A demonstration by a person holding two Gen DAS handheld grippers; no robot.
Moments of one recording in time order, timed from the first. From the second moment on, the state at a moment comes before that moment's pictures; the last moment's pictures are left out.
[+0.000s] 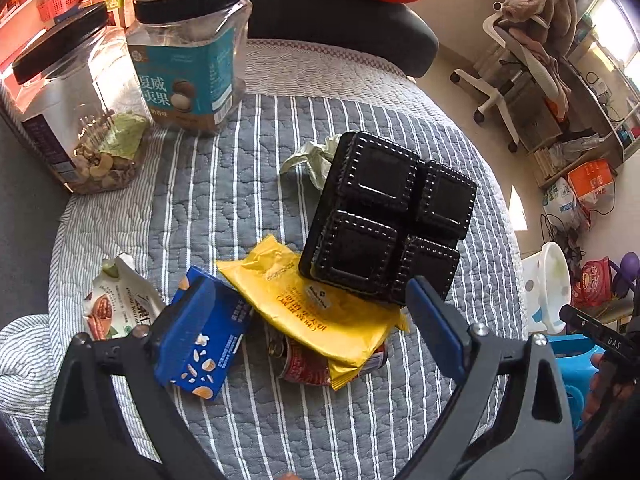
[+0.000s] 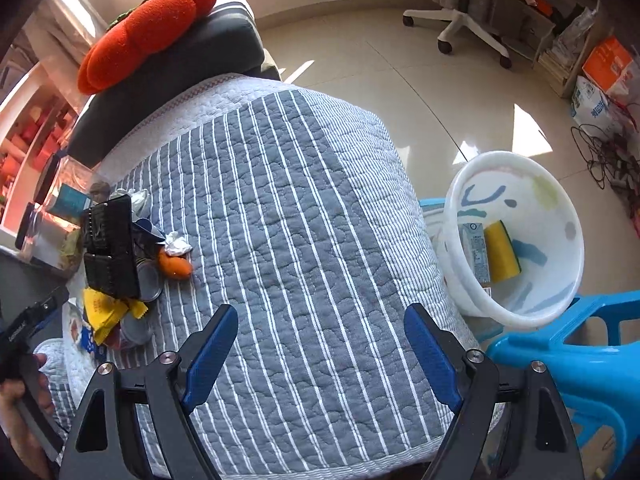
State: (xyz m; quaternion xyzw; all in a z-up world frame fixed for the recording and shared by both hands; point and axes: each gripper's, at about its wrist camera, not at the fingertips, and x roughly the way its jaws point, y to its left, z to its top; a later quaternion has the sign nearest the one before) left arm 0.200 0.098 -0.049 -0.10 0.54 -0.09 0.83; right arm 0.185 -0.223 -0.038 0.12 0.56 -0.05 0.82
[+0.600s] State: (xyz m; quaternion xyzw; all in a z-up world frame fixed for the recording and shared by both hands) left arm 0.228 0.072 -0.057 -0.13 0.53 -0.11 0.83; right arm 0.180 -0.233 -0.045 0.12 0.57 -0.06 0.81
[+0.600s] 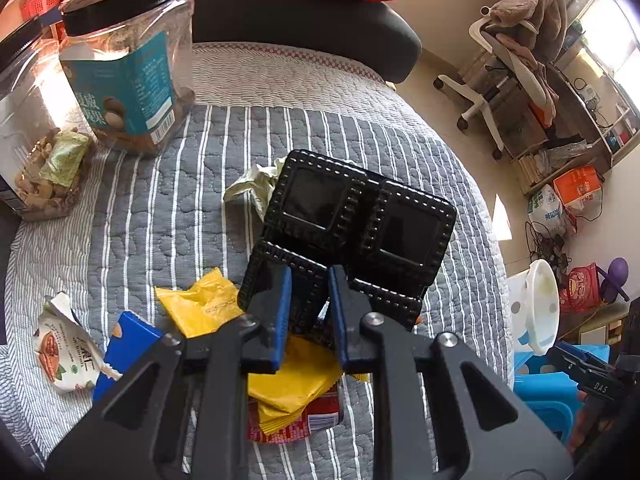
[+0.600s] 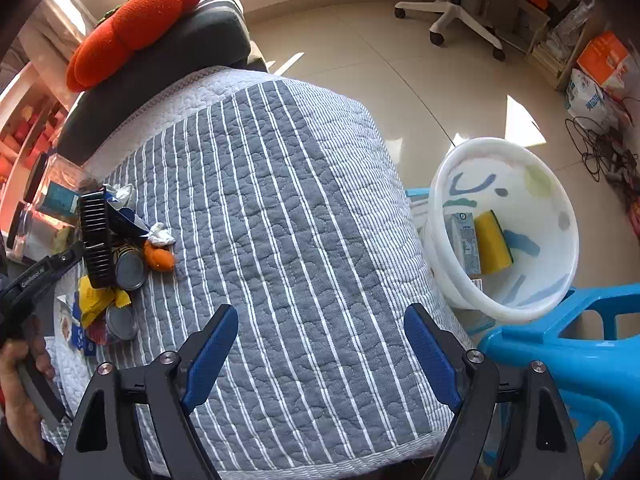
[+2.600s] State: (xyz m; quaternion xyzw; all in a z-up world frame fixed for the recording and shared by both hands) left arm 0.154 0.156 -0.018 -0.08 0.50 -0.03 0.86; right arm 0.284 -0.003 -0.068 0.09 0.45 0.05 0.89
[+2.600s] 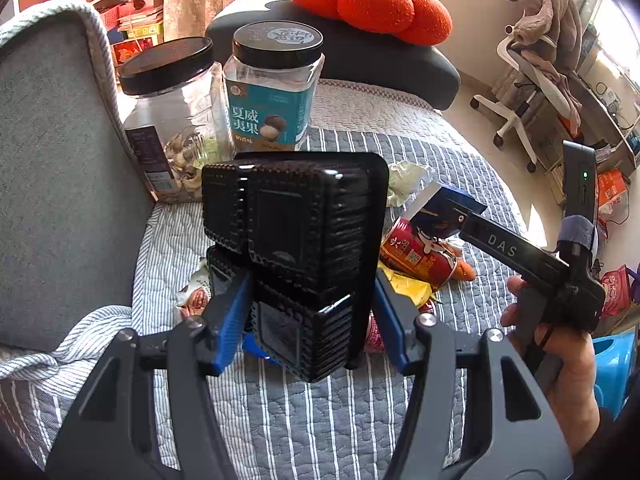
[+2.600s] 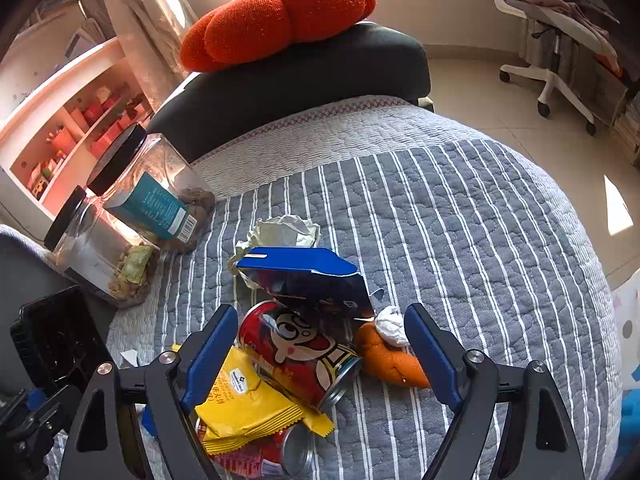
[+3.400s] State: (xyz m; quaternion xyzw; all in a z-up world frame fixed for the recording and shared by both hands) left arm 0.150 0.154 -0.016 -0.08 0.50 -0.03 0.86; right arm 0.280 -0.028 -0.052 0.12 0.42 0.06 0.90
